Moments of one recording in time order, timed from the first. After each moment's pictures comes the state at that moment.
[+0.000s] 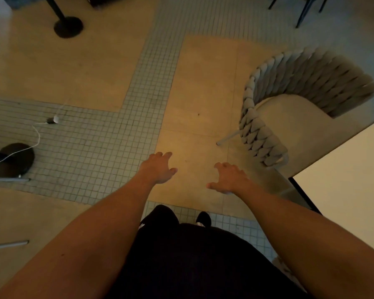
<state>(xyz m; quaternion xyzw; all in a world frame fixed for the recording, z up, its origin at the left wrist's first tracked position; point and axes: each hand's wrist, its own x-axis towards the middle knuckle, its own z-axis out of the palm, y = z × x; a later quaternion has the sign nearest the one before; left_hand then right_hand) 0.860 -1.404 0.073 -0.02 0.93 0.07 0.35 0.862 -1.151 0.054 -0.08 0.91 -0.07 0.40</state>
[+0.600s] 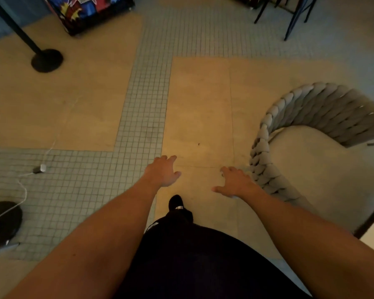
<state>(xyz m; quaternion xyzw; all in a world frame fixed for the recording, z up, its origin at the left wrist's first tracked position) 0.576 -1.467 0.060 0.04 0.94 0.06 0.34 0.610 -1.208 0.044 -0.02 0.91 -0.09 0.40</state>
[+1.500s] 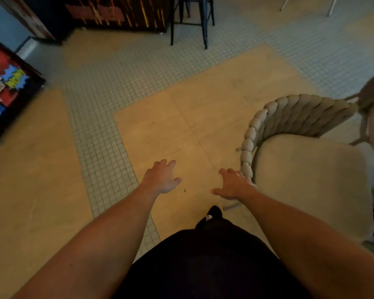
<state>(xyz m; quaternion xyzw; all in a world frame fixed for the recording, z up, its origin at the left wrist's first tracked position) 0.217 -1.329 0.076 0.27 0.89 -0.07 0.36 0.364 -1.124 0.046 0.21 0.89 -0.22 0.35</state>
